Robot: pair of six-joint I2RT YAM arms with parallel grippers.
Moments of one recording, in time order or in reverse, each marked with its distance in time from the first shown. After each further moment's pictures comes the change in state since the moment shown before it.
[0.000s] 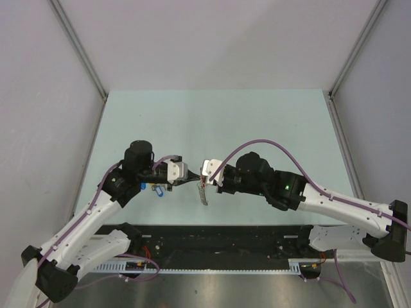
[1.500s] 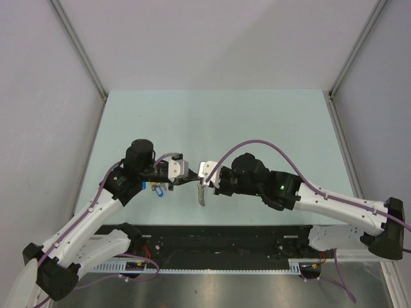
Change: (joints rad) left arm 0.000 0.022 0.000 0.023 0.018 -0.035; right arm 0.008 0.030 0.000 0.004 -0.021 0.019
